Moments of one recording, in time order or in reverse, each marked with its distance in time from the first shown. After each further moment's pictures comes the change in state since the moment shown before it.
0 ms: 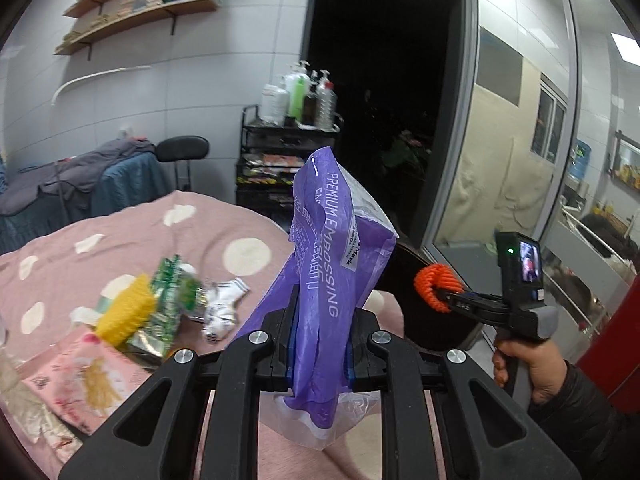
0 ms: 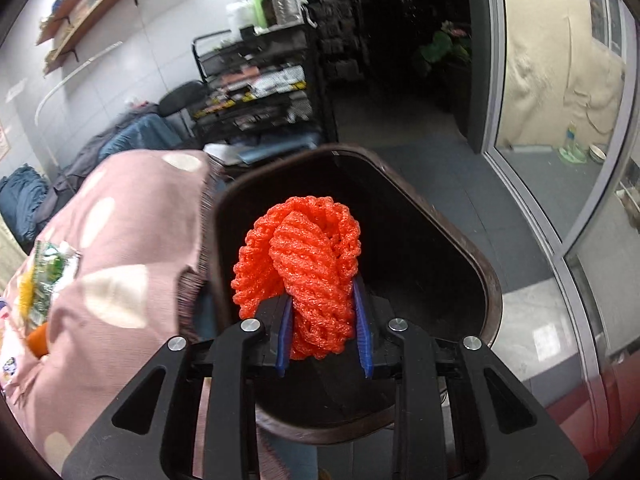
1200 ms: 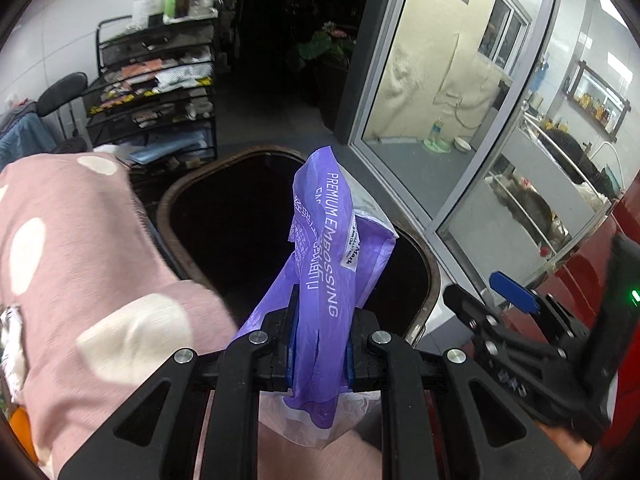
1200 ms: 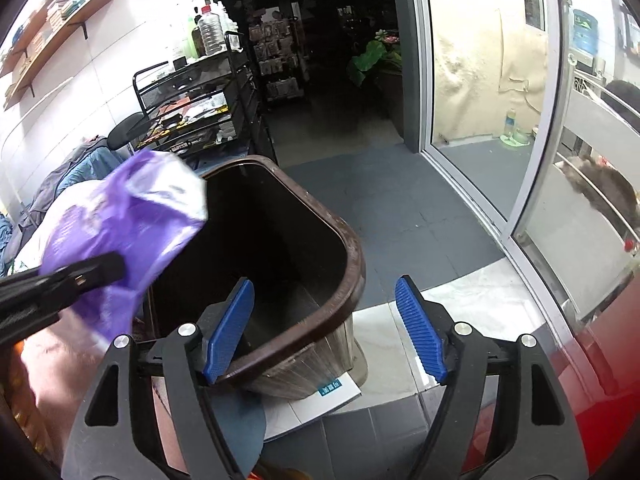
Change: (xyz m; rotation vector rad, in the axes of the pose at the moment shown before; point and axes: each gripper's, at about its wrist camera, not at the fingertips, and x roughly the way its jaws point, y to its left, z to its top) left arm 0.172 -0.129 0.006 0.111 0.409 -0.254; right arm -0.062 -0.072 -0.039 0.122 -0.095 -0.162
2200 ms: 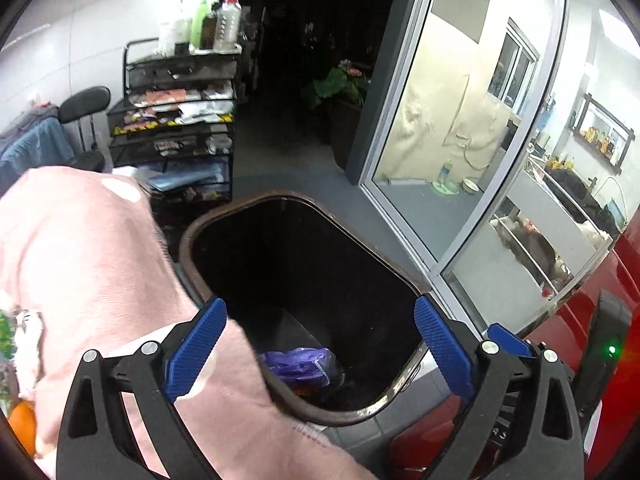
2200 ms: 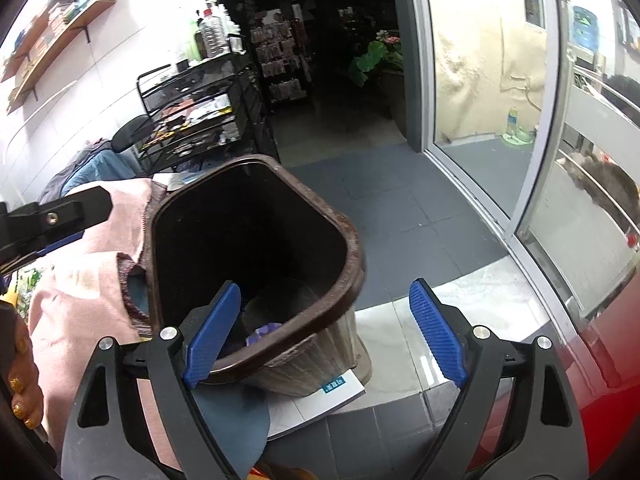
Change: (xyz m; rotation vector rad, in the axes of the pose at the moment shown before) left arm -0.037 0.005 0.008 -0.055 -0.171 0.042; right arm -0.003 0.006 -0.005 -0.012 -0.010 0.042
